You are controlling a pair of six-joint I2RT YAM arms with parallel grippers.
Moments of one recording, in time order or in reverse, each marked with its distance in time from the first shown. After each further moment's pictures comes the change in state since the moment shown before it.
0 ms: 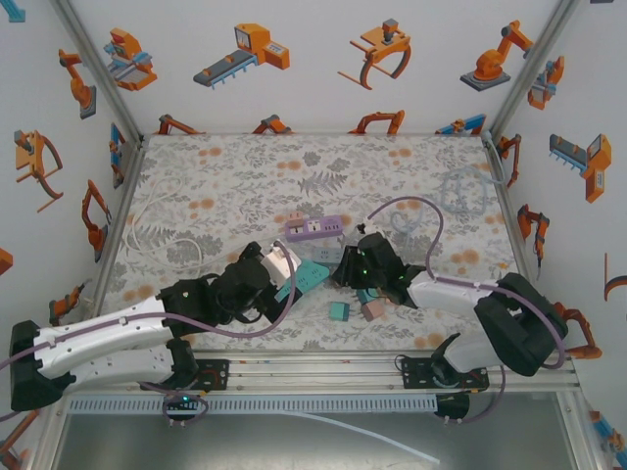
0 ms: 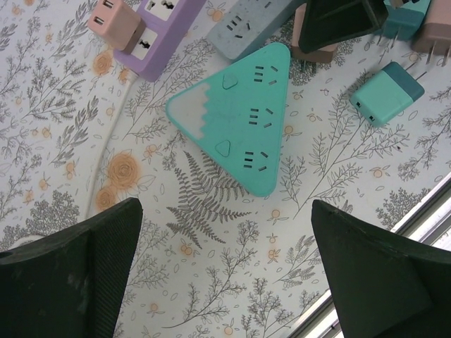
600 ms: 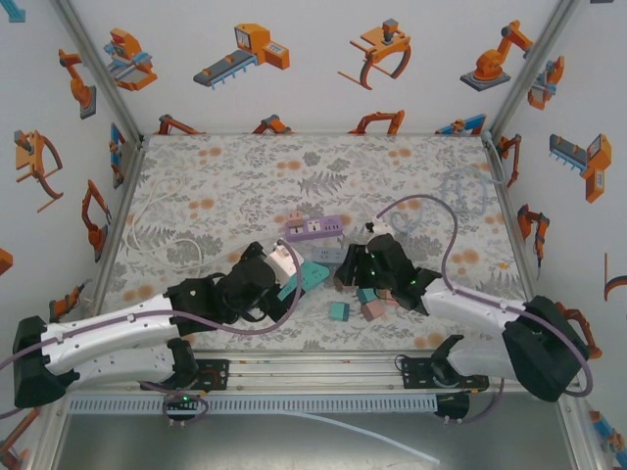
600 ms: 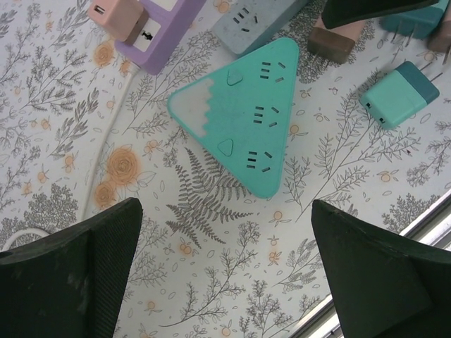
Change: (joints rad) left arm 0.000 0.044 0.000 0.014 -0.031 -0.030; right arm 0.003 -0.192 -0.013 -0.107 0.053 -0.051
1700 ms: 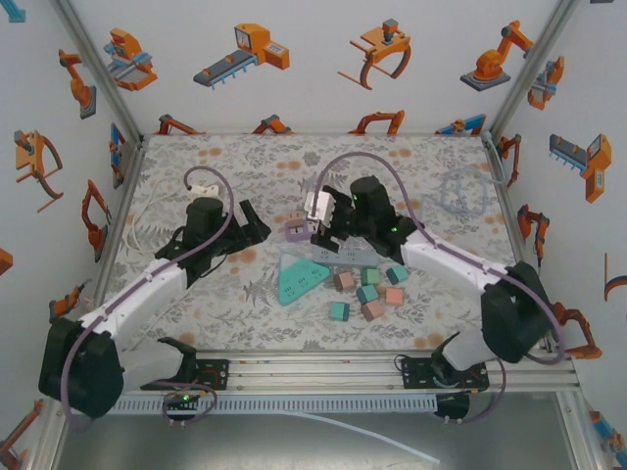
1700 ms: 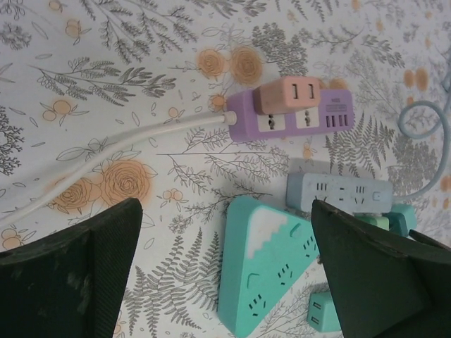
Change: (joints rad) left arm 0.788 0.241 -0.033 0.342 0.486 -0.600; right arm -0.077 0.316 0.539 -0.073 -0.478 -1.338
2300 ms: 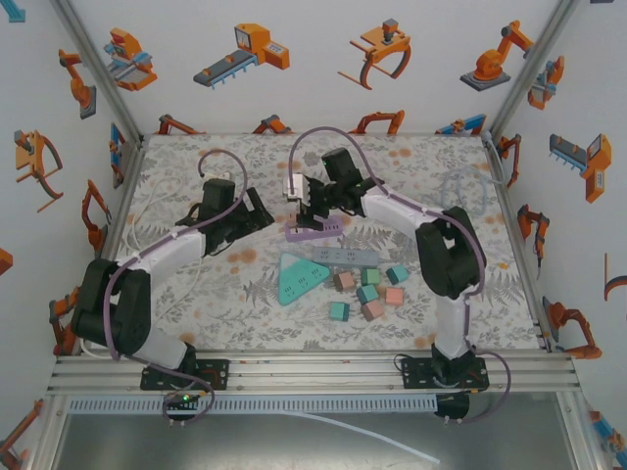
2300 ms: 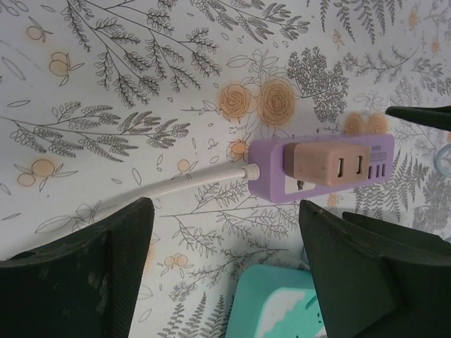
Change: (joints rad) left arm 0.040 0.359 0.176 0.069 0.045 0.002; right arm -0.064 0.534 0.500 -0.265 -0.232 -0.227
